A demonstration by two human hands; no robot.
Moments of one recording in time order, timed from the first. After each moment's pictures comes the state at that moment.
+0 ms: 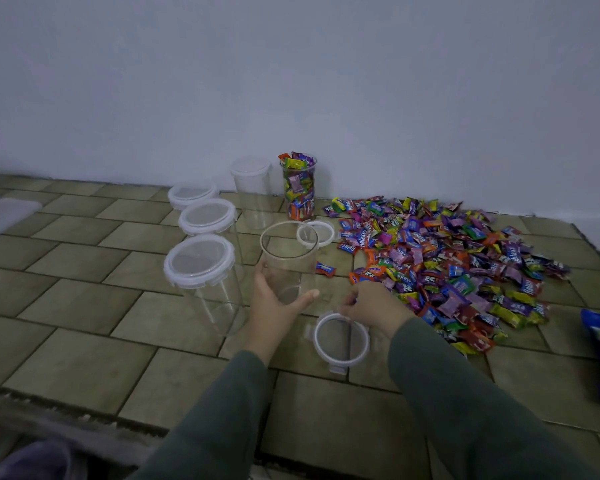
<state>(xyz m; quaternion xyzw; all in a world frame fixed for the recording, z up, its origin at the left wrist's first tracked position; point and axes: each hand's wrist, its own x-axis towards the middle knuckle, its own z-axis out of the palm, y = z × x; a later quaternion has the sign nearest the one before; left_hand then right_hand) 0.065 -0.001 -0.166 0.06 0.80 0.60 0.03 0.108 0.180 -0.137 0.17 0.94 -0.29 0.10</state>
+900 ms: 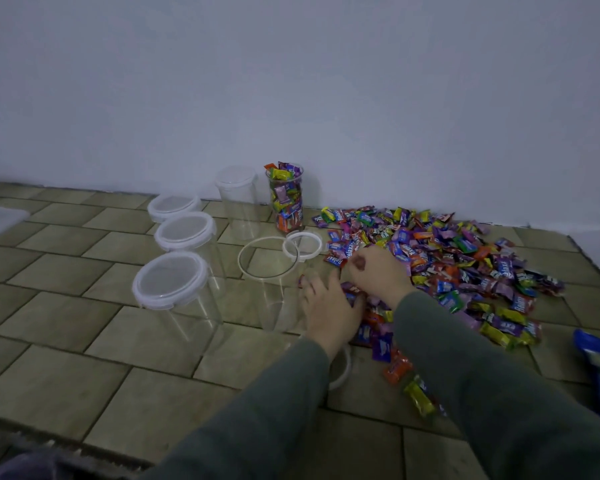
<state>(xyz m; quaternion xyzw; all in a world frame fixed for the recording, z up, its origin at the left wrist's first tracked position) 0.079 0.124 -0.145 0.14 0.94 0.28 0.08 0.062 0.245 -0.120 0.14 0.96 -0.24 -0.08</state>
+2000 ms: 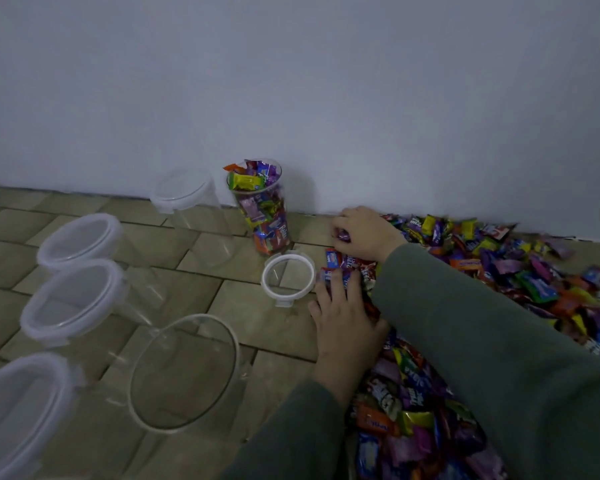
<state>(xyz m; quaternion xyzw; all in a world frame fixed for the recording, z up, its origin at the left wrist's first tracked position) -0.024 0.208 -0.184 0.17 0.96 0.22 0.05 -0.153 0.345 -0.171 -0.13 0.99 -0.06 -0.06</state>
